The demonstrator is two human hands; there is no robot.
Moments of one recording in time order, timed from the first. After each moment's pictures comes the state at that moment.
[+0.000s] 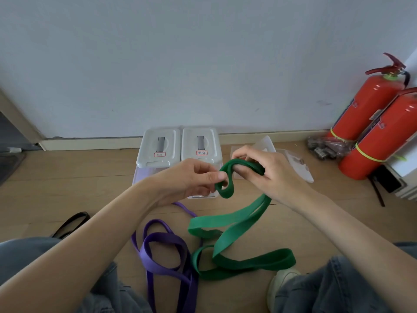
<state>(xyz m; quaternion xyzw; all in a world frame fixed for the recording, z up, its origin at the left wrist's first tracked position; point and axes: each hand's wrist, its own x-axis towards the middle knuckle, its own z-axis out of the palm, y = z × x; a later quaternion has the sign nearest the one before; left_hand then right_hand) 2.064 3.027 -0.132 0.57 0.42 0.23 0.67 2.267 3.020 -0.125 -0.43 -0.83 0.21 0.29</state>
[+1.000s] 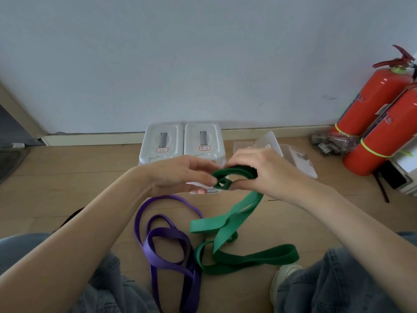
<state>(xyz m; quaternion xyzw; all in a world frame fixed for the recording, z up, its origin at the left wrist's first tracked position) 2.045 3.037 -0.135 0.57 0.41 0.15 0.70 2.253 3.026 -0.122 -0.39 -0.88 0.19 0.19</state>
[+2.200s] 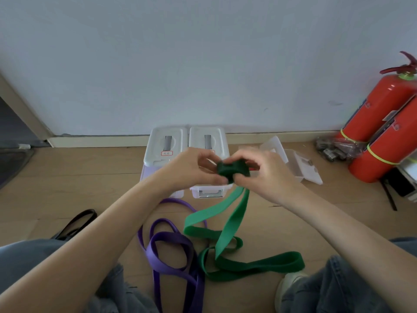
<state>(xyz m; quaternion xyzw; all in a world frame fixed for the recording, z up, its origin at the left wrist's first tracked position) 2.049 3.041 -0.135 0.64 0.50 0.26 0.53 2.235 3.026 -0.128 -0.47 -0.78 0.28 0.29</state>
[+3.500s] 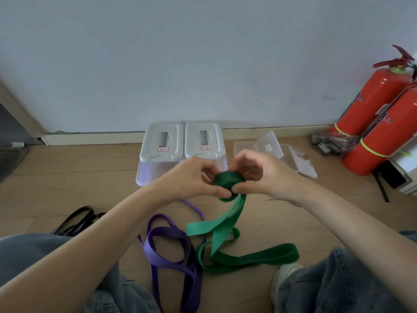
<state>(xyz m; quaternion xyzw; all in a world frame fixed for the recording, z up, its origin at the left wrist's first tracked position) 2.059 3.022 -0.144 0.72 0.50 0.20 0.45 2.259 3.023 -0.137 -0.44 -0.73 0.47 0.23</state>
